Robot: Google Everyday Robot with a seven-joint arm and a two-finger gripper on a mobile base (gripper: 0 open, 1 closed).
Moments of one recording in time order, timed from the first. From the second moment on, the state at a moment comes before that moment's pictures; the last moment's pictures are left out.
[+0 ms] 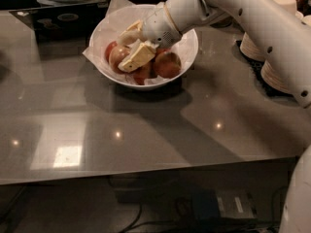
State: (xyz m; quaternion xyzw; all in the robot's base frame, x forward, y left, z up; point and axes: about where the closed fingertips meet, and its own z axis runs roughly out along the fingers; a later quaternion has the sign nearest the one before) arm 0.609 0.067 0.938 -0.70 0.54 0.27 0.38
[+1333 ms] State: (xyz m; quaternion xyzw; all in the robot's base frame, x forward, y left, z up) arm 0.594 0.036 0.988 -0.69 0.54 0.21 0.43
